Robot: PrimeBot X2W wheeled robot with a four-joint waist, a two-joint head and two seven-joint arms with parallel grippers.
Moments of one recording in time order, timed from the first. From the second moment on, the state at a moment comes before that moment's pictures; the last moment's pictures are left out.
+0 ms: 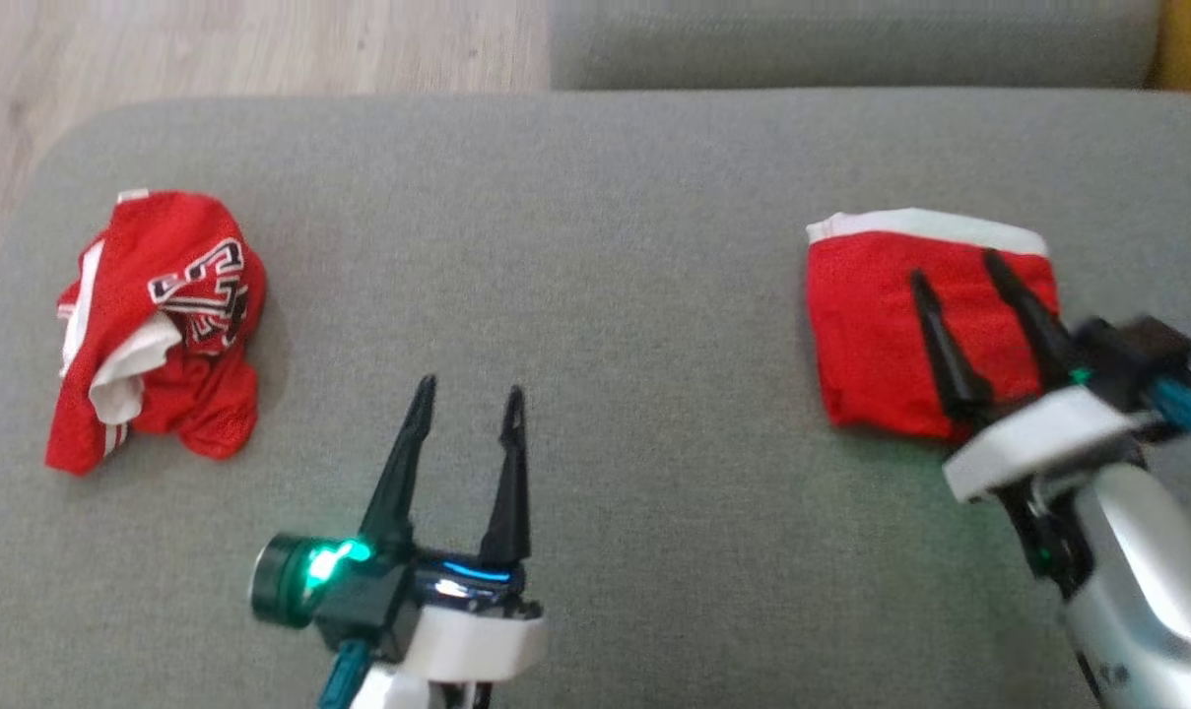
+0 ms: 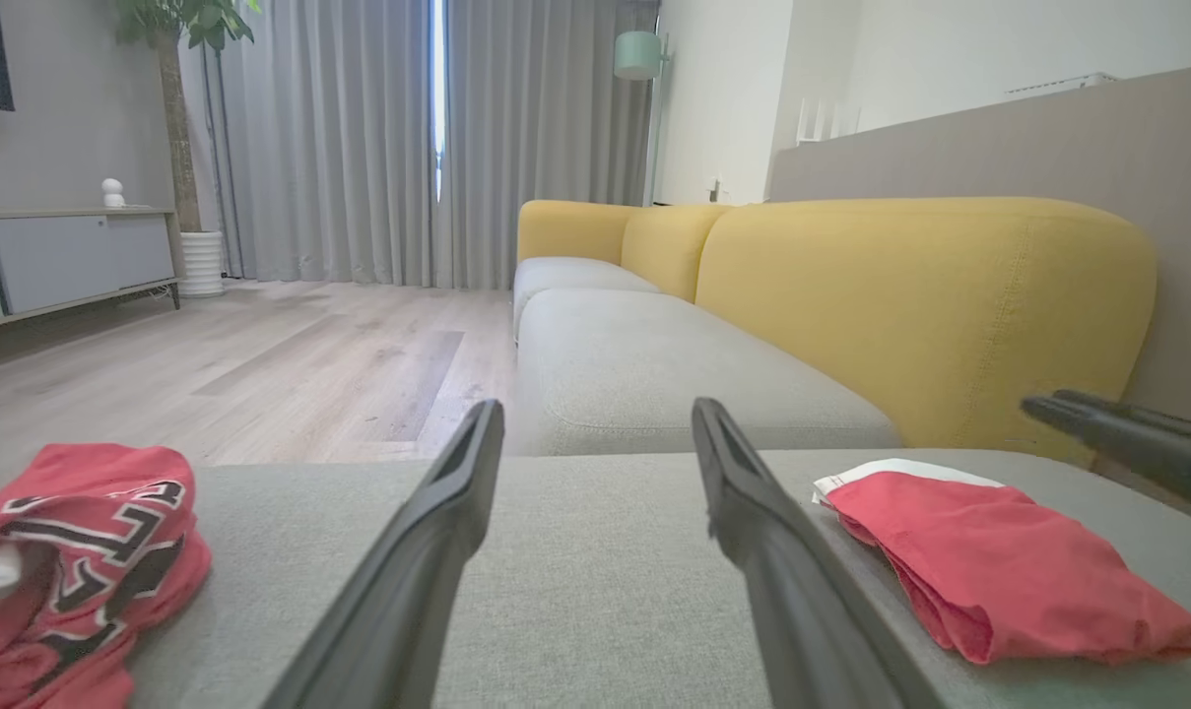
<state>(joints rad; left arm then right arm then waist) -0.08 0.05 -0.45 0.03 -0.18 0.17 -0.26 -0.36 -0.30 0.32 0.41 0.41 0.13 -0.14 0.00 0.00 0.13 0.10</state>
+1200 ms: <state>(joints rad) 0.33 0.06 -0.23 -0.06 -0.06 0.21 -0.26 0.18 -0.16 0.07 0.14 0.19 0.13 -0.25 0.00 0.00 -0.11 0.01</state>
